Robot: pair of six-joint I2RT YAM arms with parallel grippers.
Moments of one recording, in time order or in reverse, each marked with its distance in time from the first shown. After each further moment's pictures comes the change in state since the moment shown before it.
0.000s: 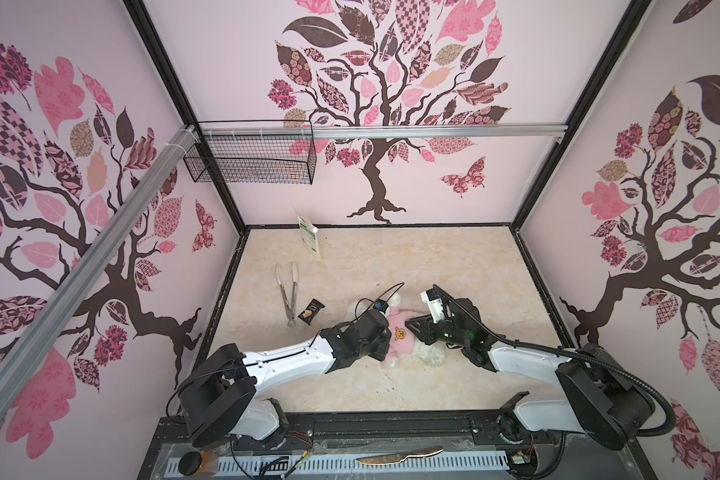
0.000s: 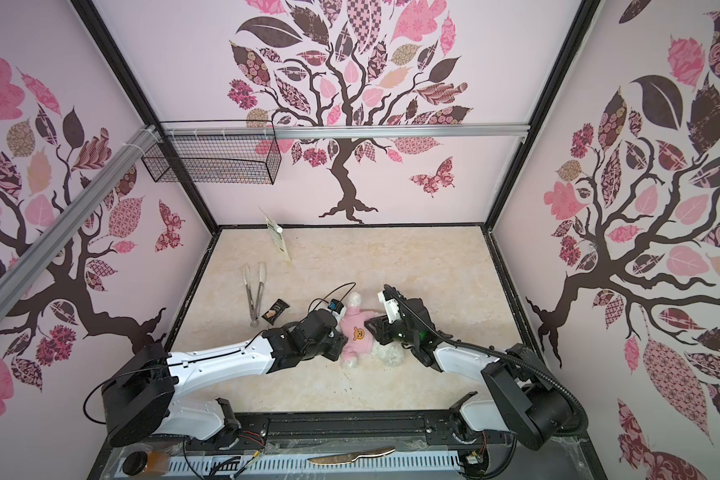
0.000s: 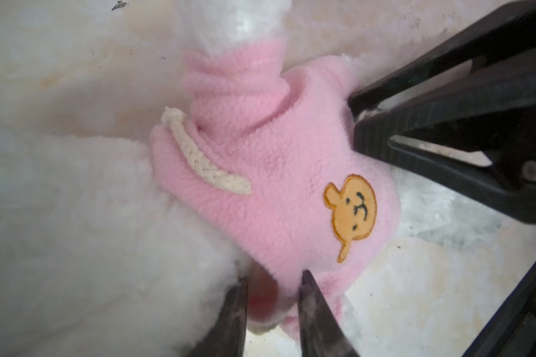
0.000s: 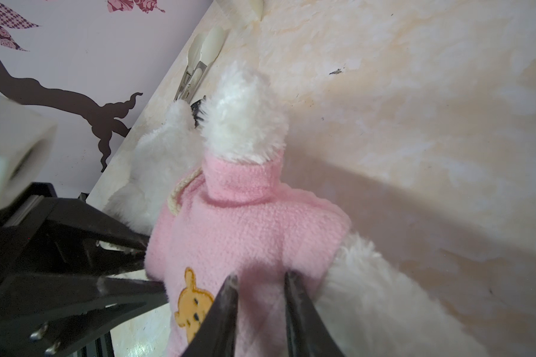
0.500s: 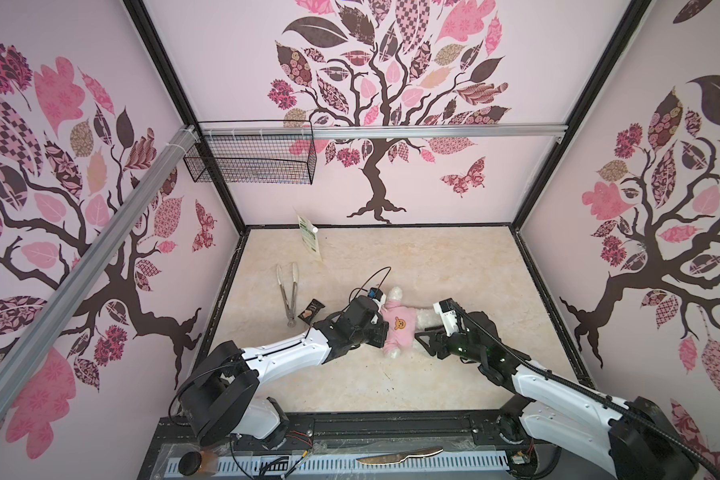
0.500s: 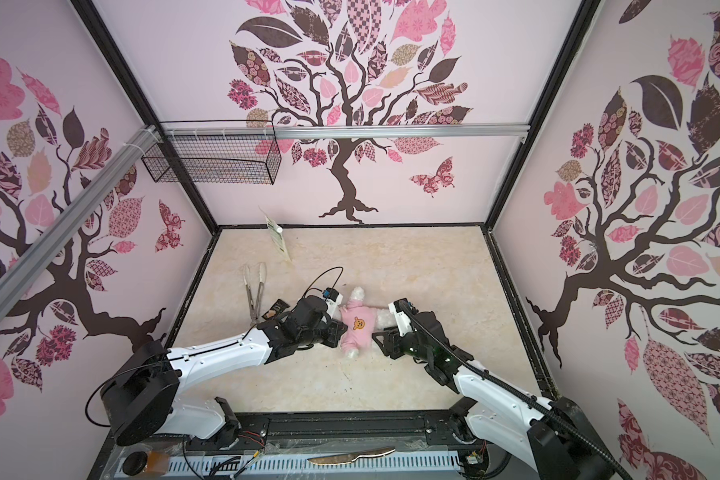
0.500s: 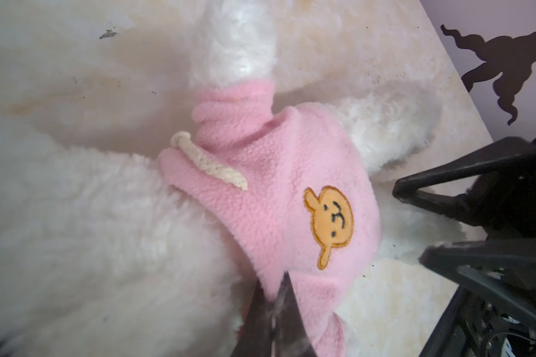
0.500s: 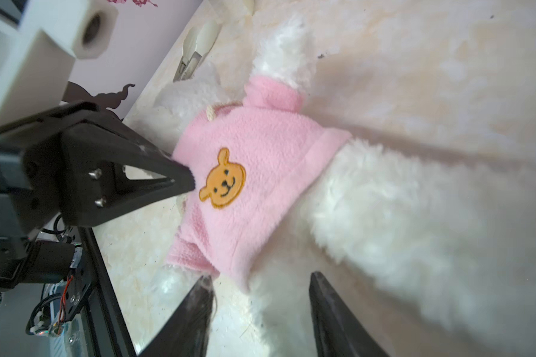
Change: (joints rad) left arm 0.107 -0.011 0.000 0.096 0.186 -0.030; right arm 0.039 -0.365 -0.120 -0.274 0.093 0.005
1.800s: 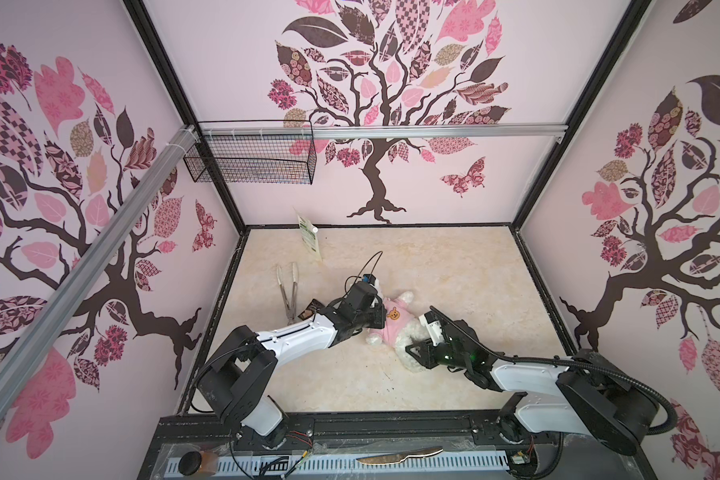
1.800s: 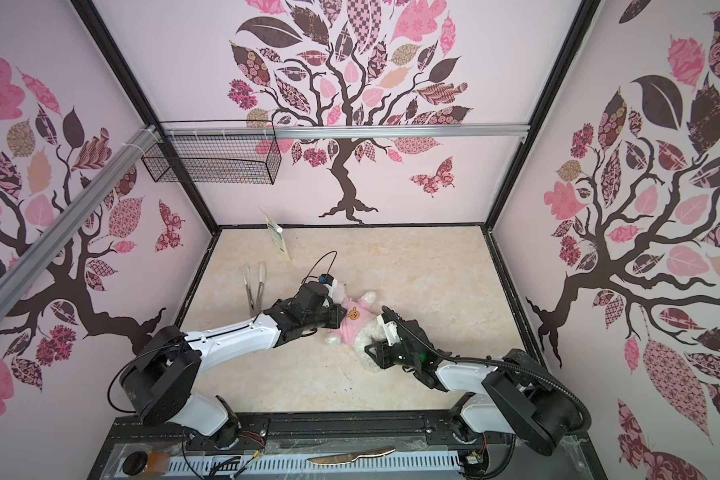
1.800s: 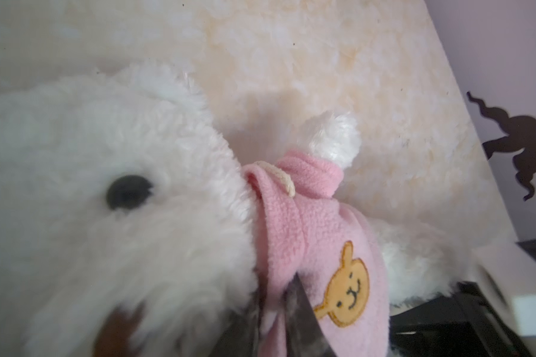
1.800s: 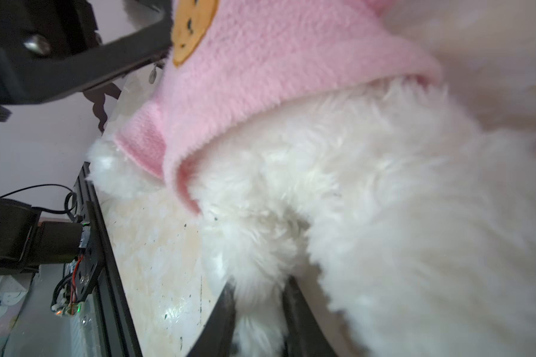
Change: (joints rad) left arm 0.091 0.126 0.102 0.005 -0.045 -0.031; right arm 0.095 0.333 -0.048 0.325 -0.083 0.130
